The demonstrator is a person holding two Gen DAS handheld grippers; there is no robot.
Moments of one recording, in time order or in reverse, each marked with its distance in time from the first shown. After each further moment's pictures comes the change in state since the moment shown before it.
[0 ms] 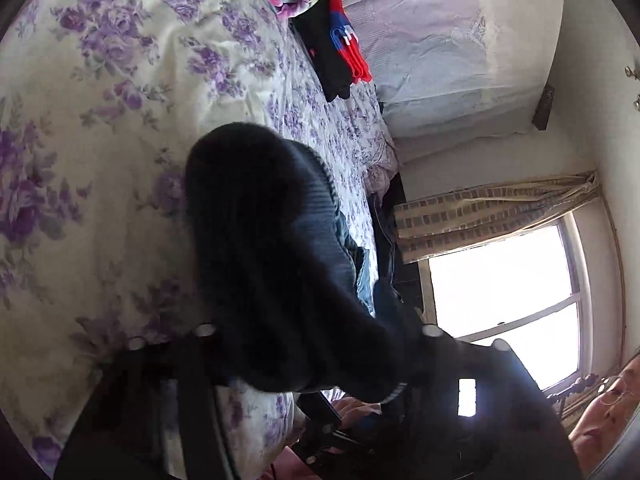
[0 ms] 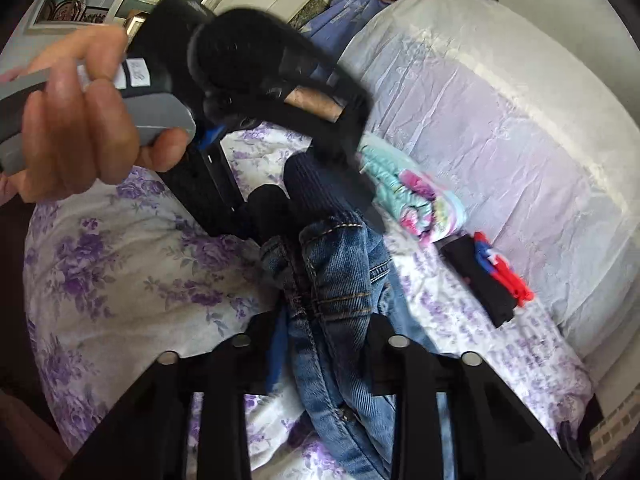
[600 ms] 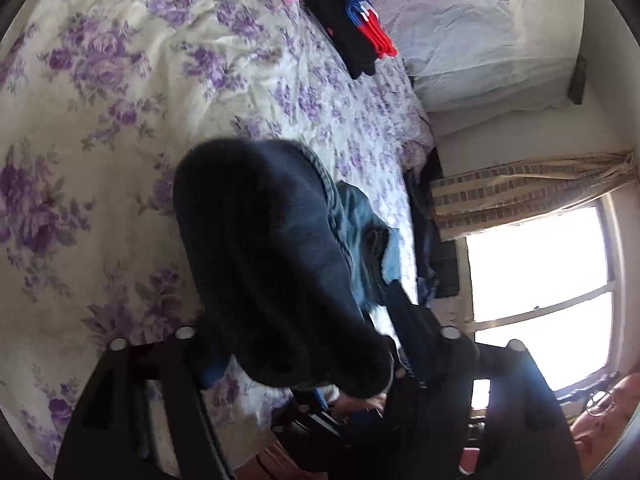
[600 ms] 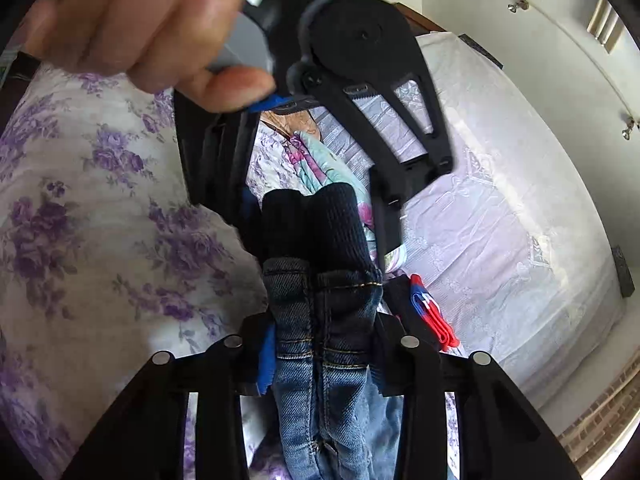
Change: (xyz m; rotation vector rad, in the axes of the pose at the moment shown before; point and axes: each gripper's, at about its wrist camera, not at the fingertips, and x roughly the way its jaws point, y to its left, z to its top) left arm 0.008 -0.038 0.013 0.050 0.089 0.206; right arm 0.014 0.038 0.004 -0.204 -0.018 -0.202
